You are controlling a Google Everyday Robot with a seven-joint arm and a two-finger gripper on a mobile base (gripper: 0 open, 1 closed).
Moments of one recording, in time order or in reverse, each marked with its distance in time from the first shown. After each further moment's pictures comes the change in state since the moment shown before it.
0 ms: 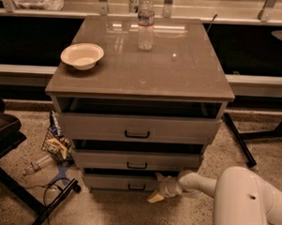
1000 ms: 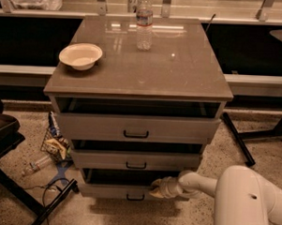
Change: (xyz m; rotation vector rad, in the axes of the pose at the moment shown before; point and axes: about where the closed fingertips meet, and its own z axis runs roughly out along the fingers) arm -0.005 0.002 -0.002 -0.004 -0.002 -0.001
